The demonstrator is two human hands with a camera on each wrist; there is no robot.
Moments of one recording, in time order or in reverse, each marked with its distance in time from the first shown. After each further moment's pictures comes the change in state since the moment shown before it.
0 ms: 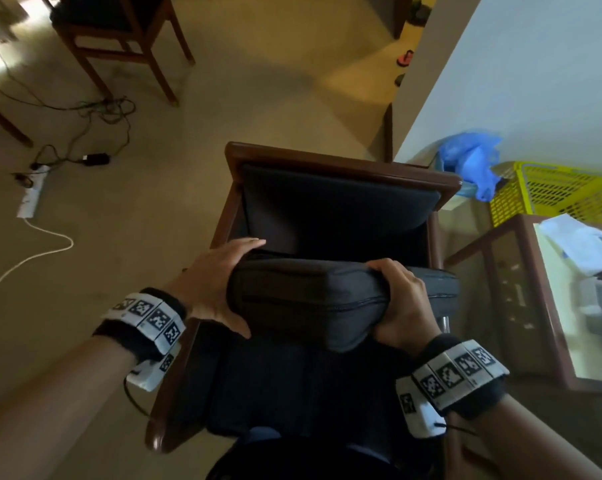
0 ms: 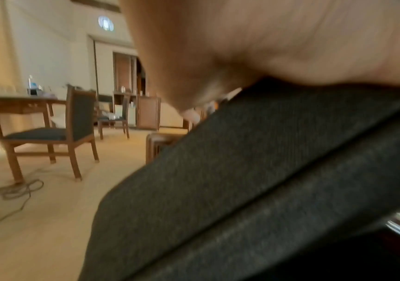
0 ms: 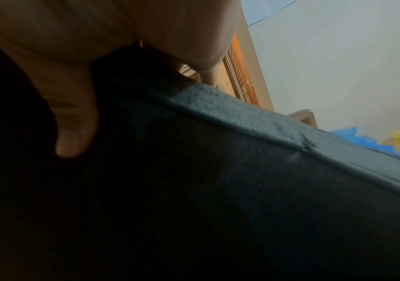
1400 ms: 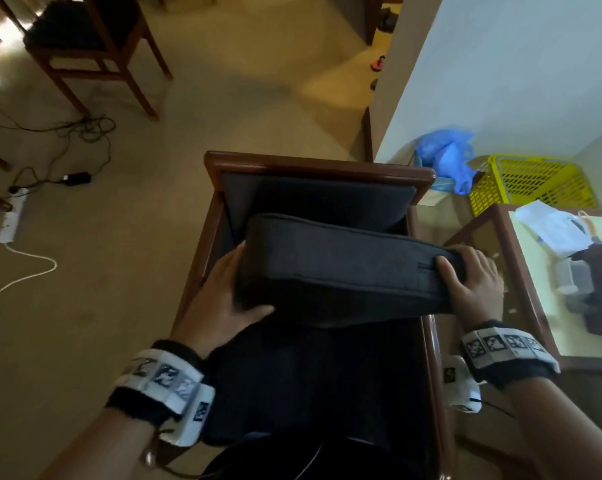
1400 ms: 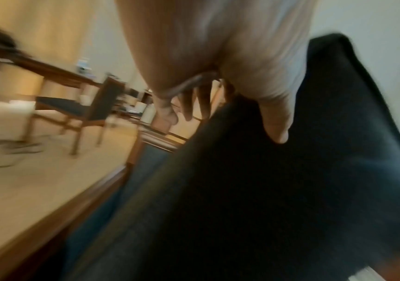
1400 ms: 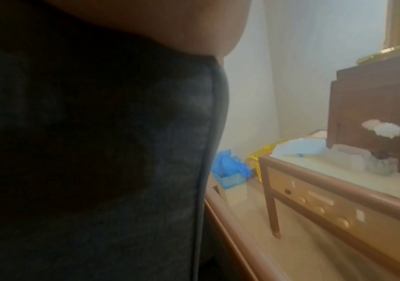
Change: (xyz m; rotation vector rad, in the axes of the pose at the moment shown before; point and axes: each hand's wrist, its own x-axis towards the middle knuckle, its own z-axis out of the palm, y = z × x) left_hand -0.009 0.031 0.059 -0.260 0.501 0.072; right_hand -0.042 0.085 -0.068 -0.280 0.380 0.504
